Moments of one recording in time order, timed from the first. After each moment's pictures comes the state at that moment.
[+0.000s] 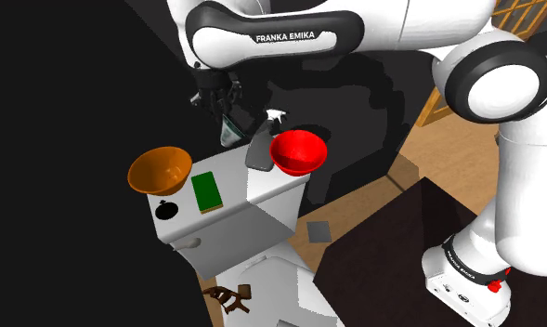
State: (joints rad) arm 0.31 0.54 0.41 -1.18 -0.29 1.67 0.74
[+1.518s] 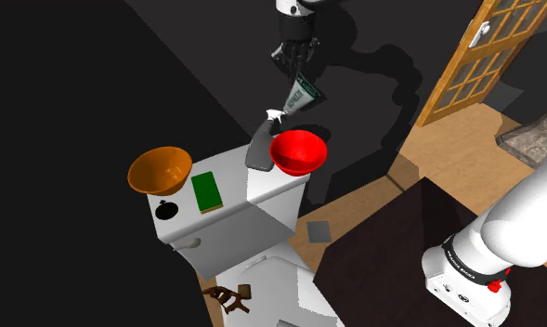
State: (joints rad) arm 0.01 0.03 0.35 -1.67 -0.09 1.72 0.41
